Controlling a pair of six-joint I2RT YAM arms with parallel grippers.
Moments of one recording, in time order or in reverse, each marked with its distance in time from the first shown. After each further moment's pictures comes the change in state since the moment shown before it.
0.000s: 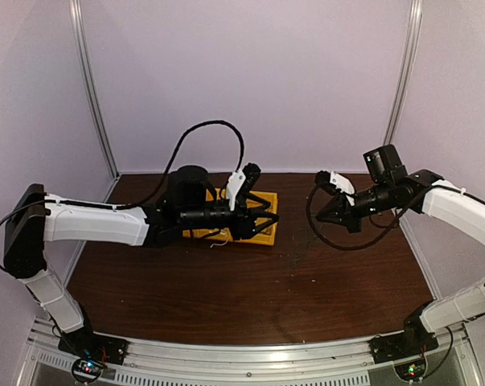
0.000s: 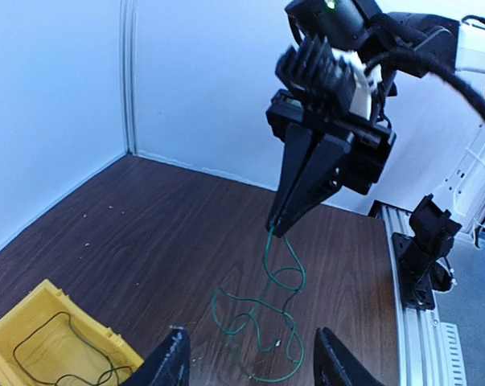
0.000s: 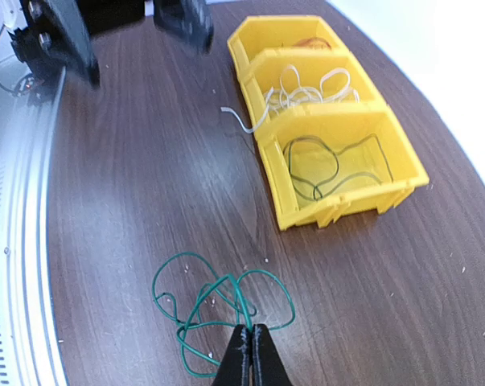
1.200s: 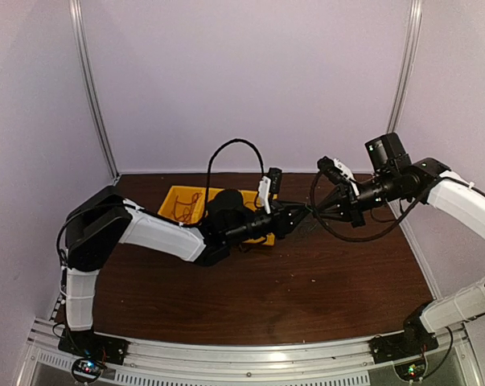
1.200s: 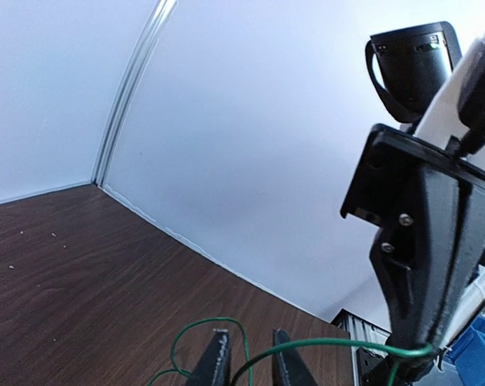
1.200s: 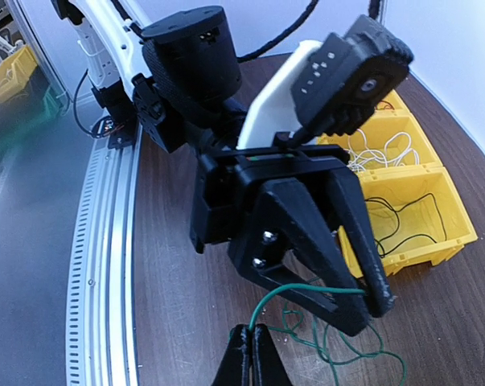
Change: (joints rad) left arm -0.095 0.424 0.164 0.587 -0.096 -0.413; right arm 0.029 -0.016 0.153 -0.142 -0.214 0.071
